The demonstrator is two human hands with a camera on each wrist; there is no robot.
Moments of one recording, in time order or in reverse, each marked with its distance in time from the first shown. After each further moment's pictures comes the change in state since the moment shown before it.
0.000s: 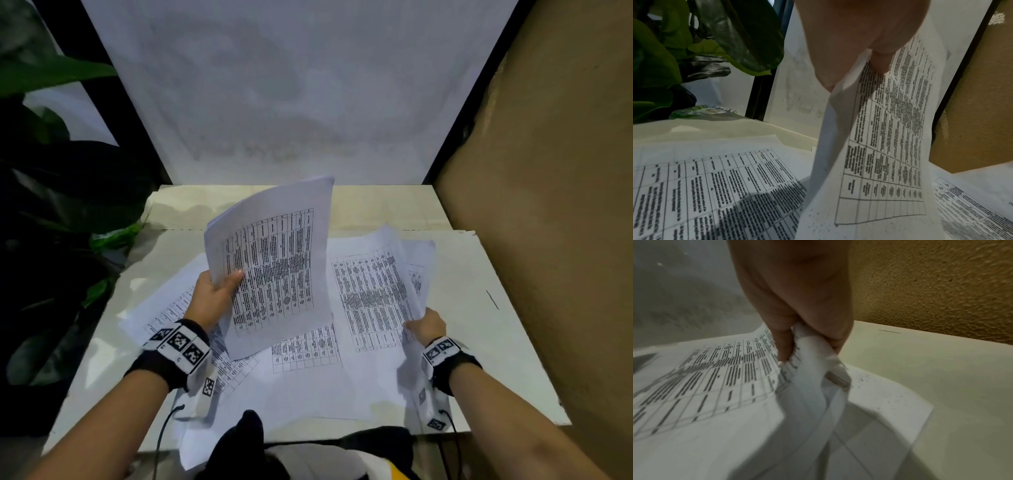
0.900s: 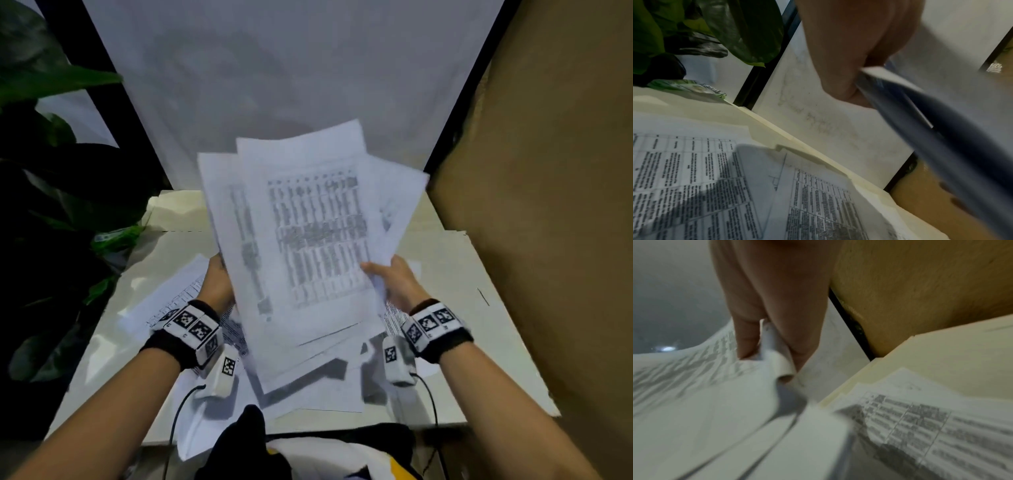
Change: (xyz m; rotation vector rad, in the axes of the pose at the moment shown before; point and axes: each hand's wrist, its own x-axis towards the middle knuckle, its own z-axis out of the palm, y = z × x) left_hand -0.003 0.027 0.020 -0.139 0.013 -0.040; right_hand -0.067 -0.096 -0.039 0.748 -0.317 -0.328
